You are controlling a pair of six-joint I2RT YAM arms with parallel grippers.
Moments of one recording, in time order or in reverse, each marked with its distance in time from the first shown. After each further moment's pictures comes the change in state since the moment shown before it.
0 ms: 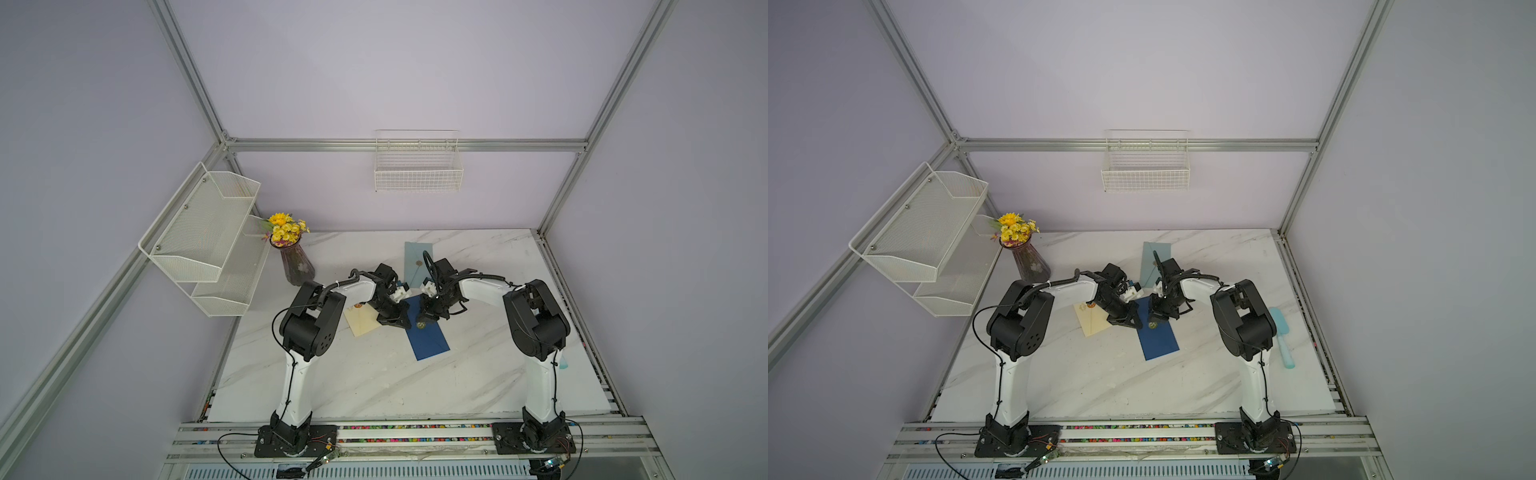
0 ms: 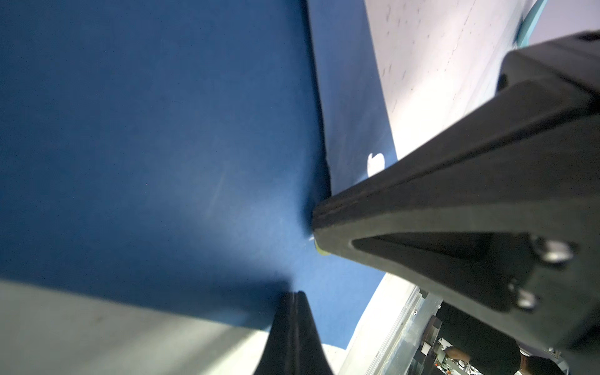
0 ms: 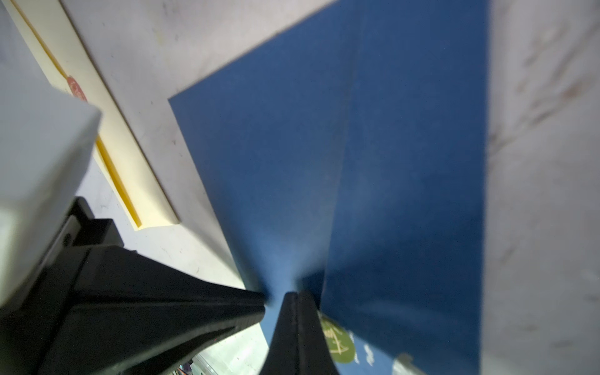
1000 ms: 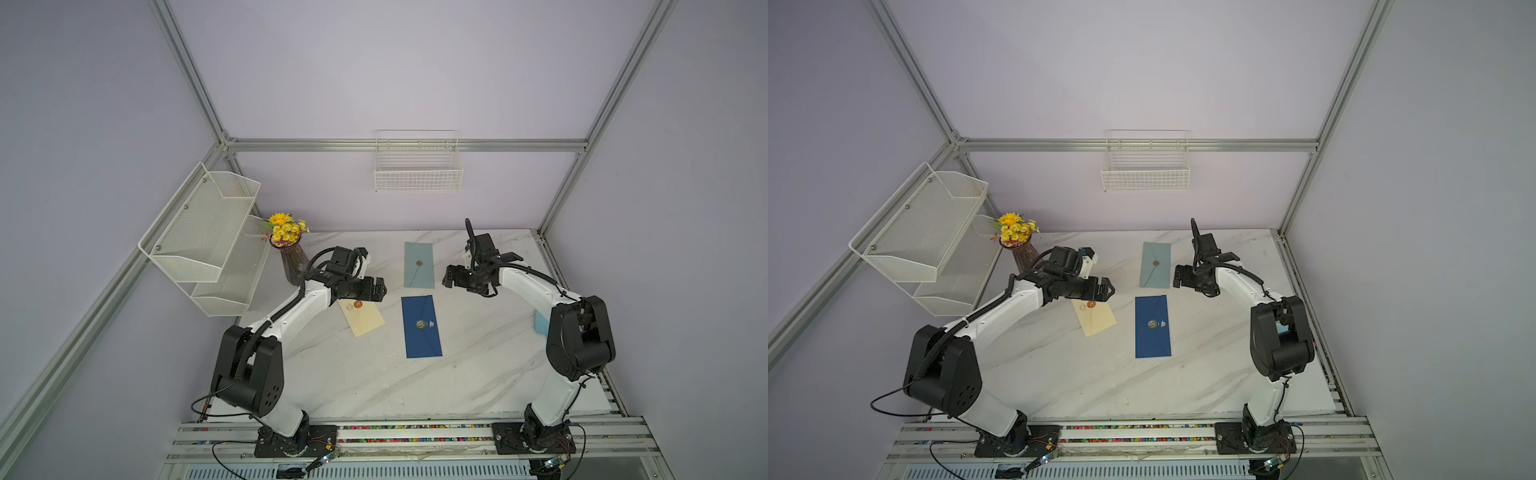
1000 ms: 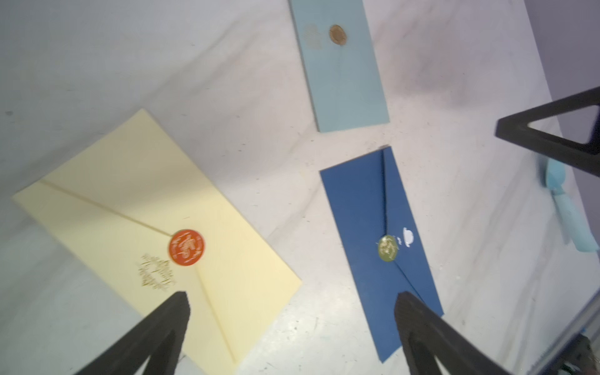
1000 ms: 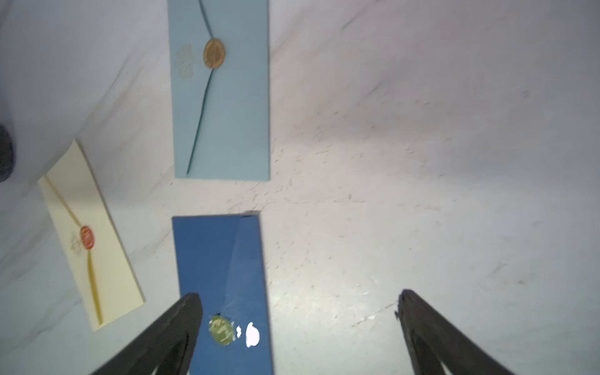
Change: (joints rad) left arm 0.181 -0.593 -0.298 0.153 -0.481 0.005; right arm -0.213 -0.300 -0.051 0.030 0.409 -0.104
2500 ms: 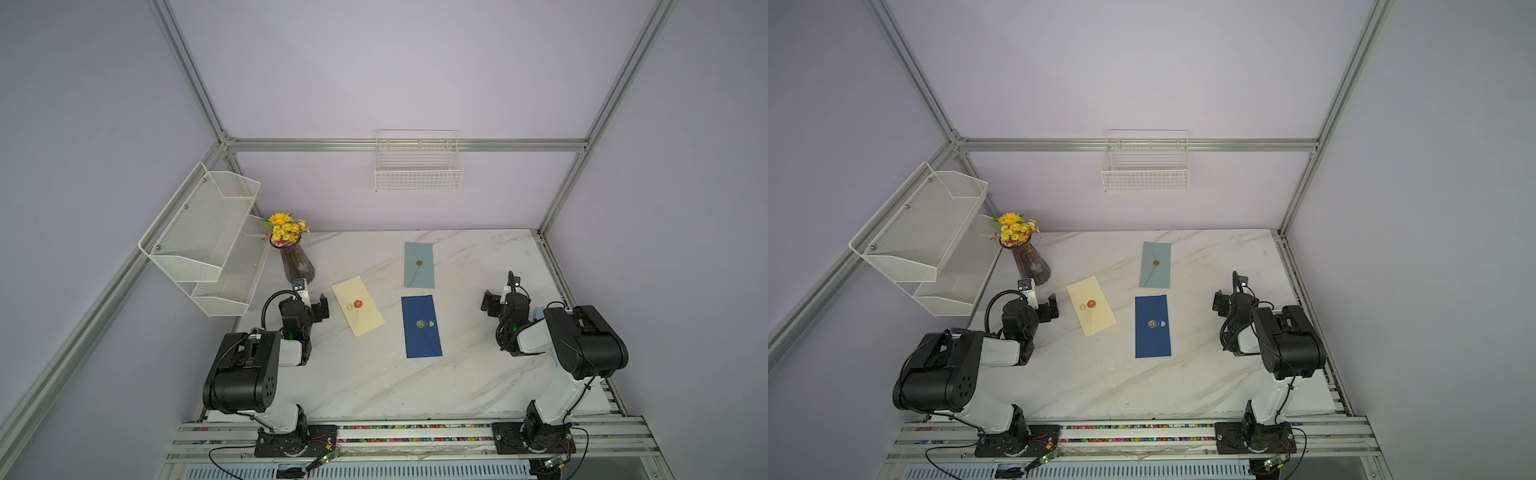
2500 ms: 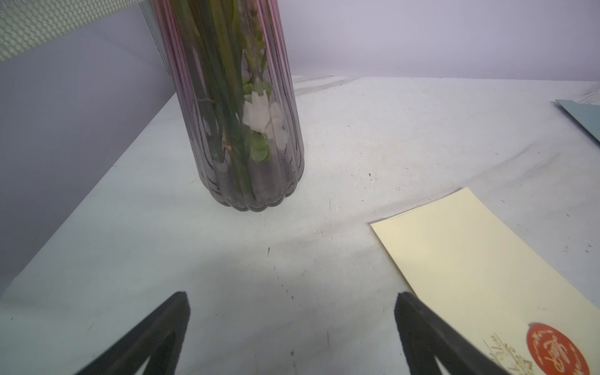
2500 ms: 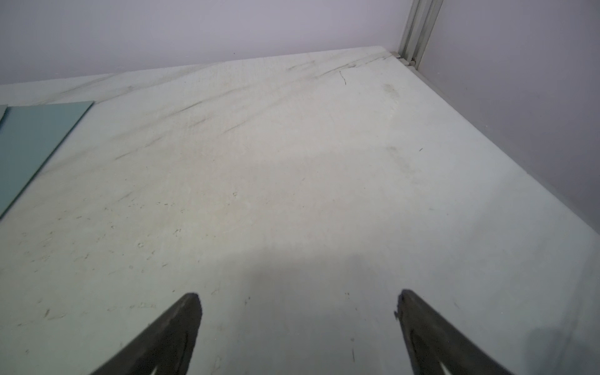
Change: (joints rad) left arm 0.346 0.042 -0.755 1.352 -0.297 0.232; right arm -0.204 0.013 -0.880 1.538 0.350 -0.298
